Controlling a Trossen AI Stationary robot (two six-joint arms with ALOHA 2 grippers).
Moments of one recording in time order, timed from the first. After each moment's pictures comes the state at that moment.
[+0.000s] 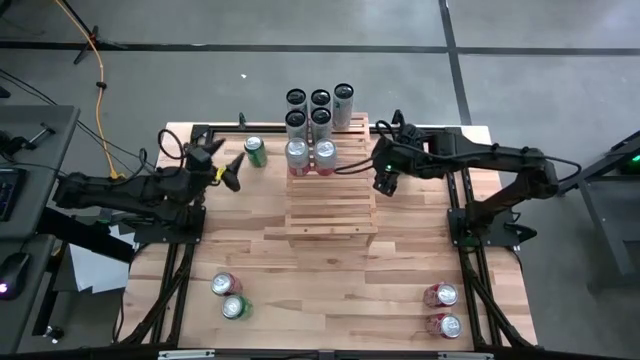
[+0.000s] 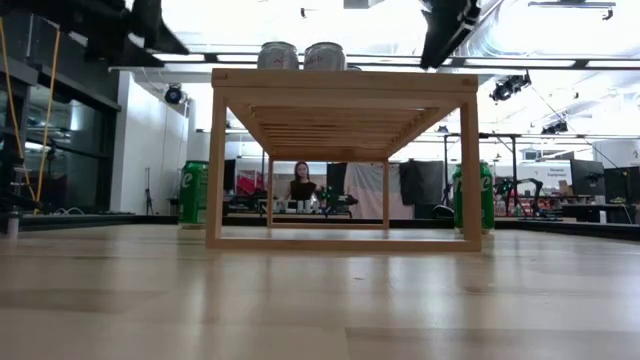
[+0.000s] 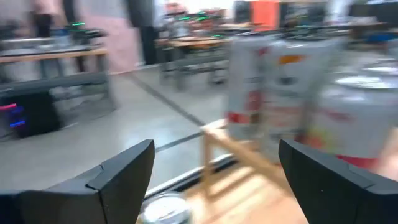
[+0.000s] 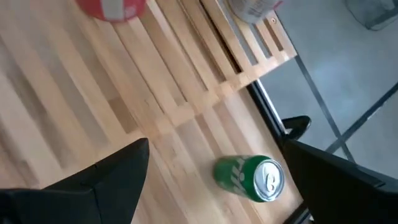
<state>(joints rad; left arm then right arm) -0.06 0.48 0.46 -0.08 -1.03 -0.10 -0.08 1.43 1.54 -1.25 0.53 0.24</state>
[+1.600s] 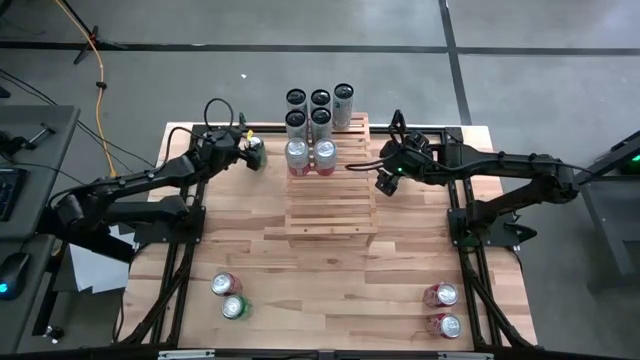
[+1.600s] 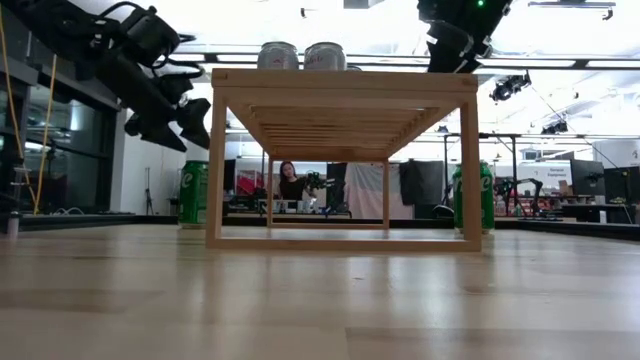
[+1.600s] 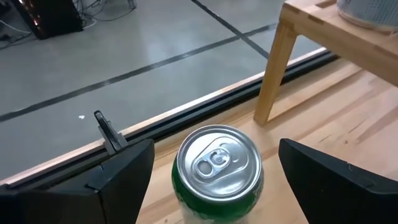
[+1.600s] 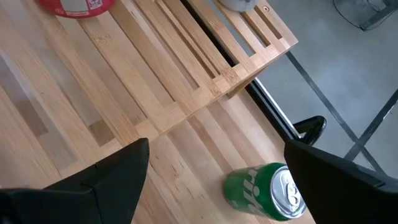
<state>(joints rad) 0.63 0.96 0.46 -0.02 -0.40 -0.19 -0.13 1.26 1.18 -0.91 0.54 0.24</state>
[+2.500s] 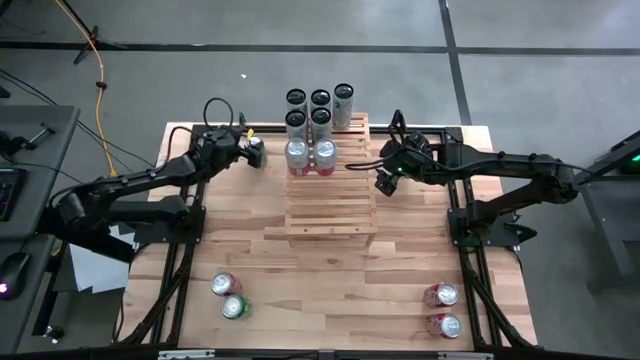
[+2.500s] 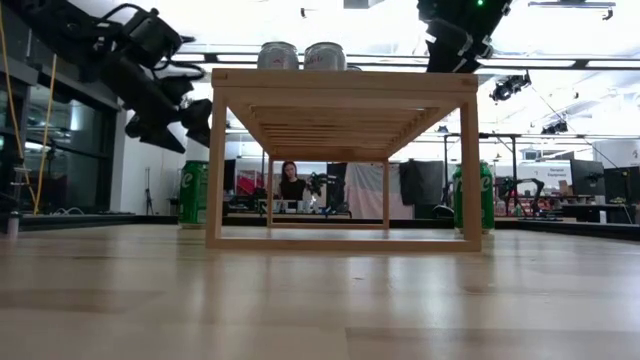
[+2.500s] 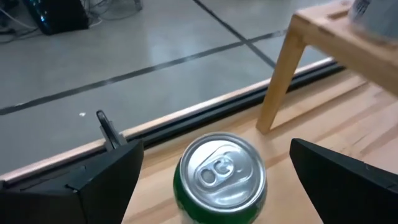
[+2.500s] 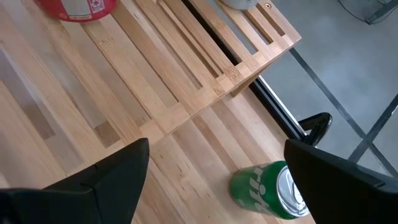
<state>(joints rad) 0.63 0.99 0.46 0.01 -0.42 -0.23 -0.13 1.26 1.18 -0.91 0.53 0.27</state>
